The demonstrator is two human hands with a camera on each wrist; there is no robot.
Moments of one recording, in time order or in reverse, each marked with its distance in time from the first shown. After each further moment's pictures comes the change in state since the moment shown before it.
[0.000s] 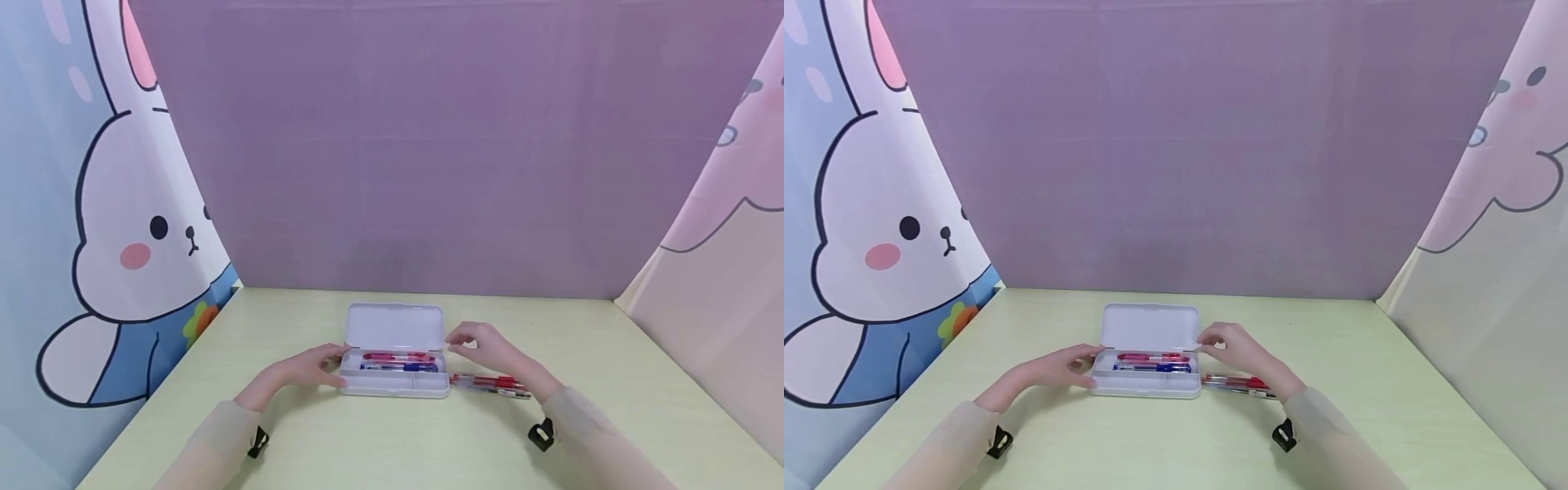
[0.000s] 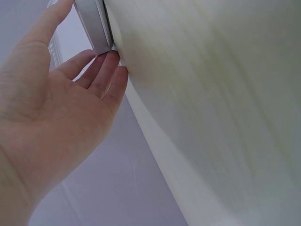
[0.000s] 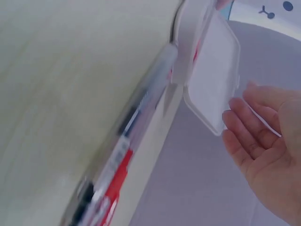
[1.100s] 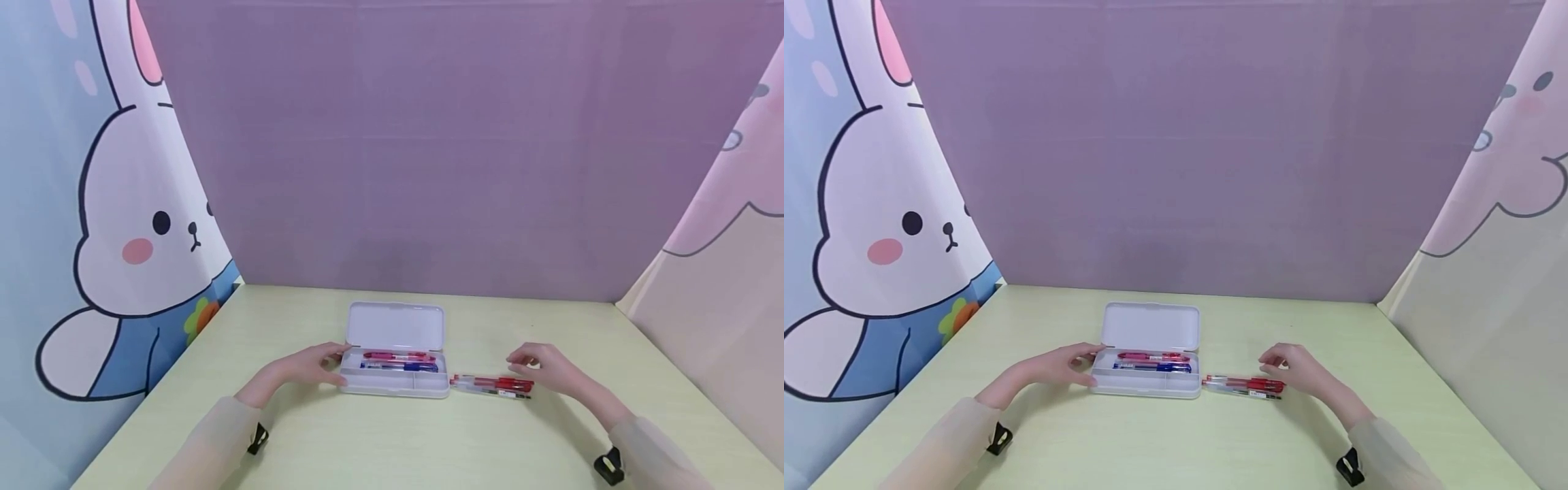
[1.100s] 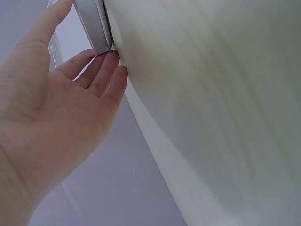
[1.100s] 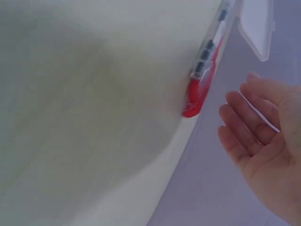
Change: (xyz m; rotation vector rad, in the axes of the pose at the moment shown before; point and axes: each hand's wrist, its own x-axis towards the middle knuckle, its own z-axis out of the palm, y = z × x) left_hand -0.001 0.003 0.000 0.017 0.004 0.017; right_hand -0.079 0.058 -0.035 -0.076 0.010 0.043
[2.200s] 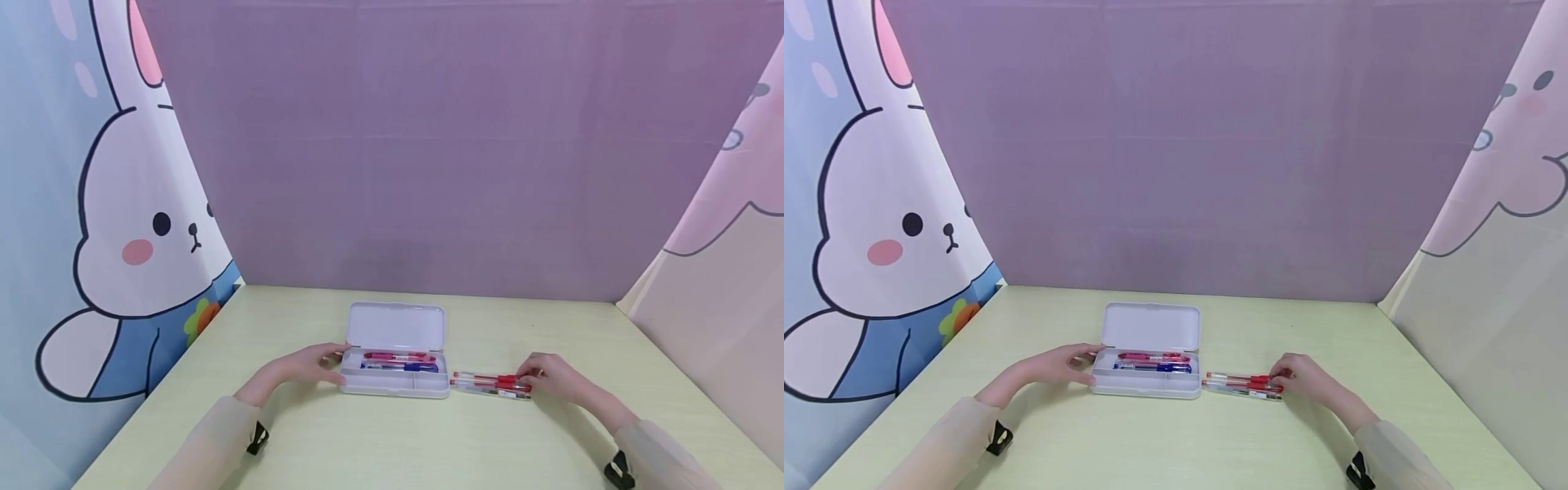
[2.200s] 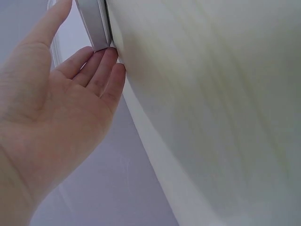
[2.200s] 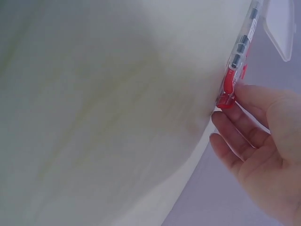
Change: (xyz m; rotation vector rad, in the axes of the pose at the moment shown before) left_hand 0.000 0.000 -0.002 -0.042 -0.002 -0.013; right_hand -0.013 0.021 0.009 -0.039 -0.050 0.005
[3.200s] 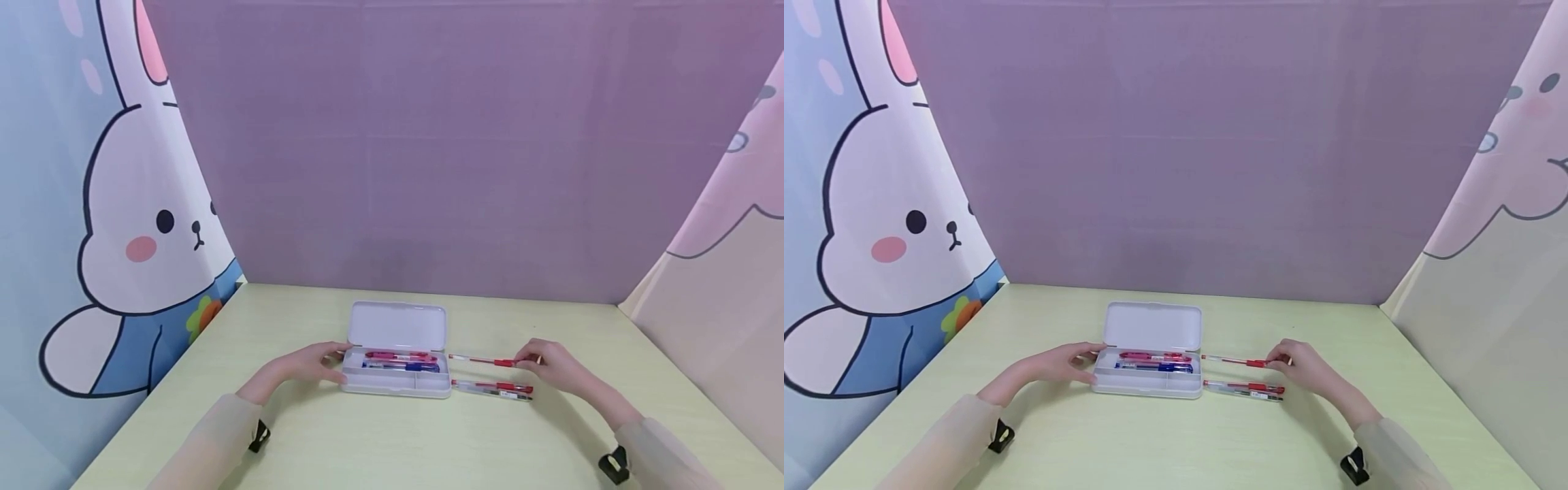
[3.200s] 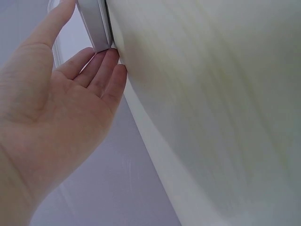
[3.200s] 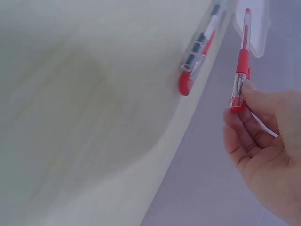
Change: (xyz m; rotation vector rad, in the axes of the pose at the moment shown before) left_hand 0.003 -0.005 0.001 -0.005 0.004 0.005; right_hand 0.012 -0.015 -0.013 -0.015 0.146 -0.057
